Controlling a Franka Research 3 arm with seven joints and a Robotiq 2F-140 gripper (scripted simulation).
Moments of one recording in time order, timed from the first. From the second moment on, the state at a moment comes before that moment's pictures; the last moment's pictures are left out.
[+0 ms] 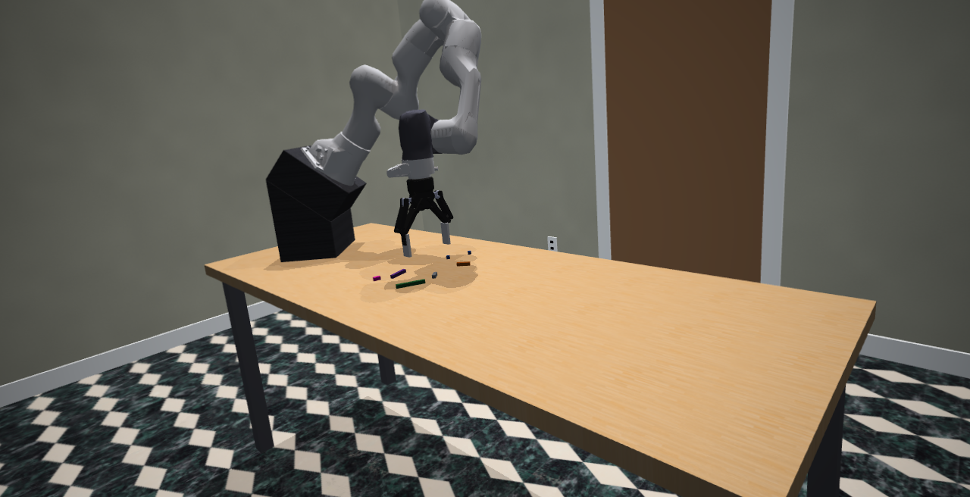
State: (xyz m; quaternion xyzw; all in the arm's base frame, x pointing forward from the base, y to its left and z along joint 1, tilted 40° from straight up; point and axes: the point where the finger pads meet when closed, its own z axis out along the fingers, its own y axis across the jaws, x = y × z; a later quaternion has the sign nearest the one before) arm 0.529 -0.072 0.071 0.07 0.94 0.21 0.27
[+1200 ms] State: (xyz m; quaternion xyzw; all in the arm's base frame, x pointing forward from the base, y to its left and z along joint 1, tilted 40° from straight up) arm 0.522 -0.080 0.063 -0.16 0.93 0.14 0.30
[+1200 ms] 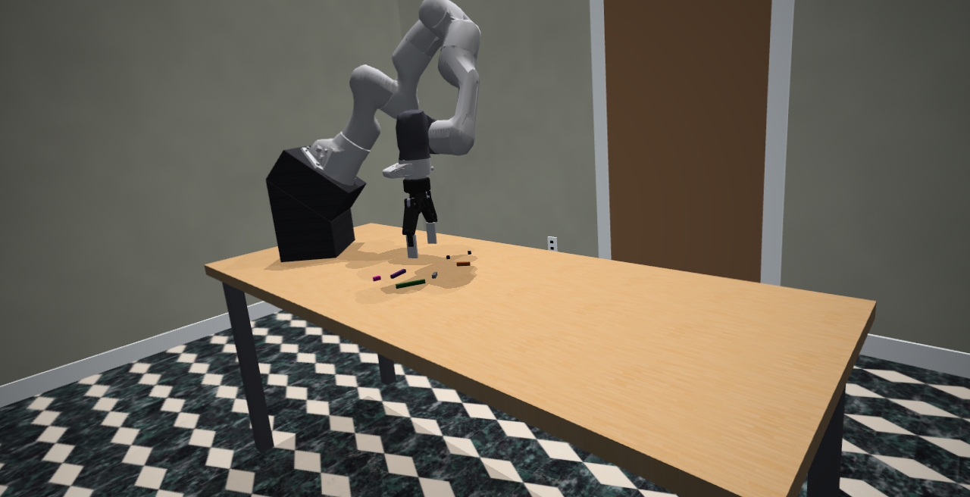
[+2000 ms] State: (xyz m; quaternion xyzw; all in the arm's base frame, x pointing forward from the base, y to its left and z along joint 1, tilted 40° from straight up) arm 0.517 -0.085 0.058 -0.33 0.88 0.08 0.32
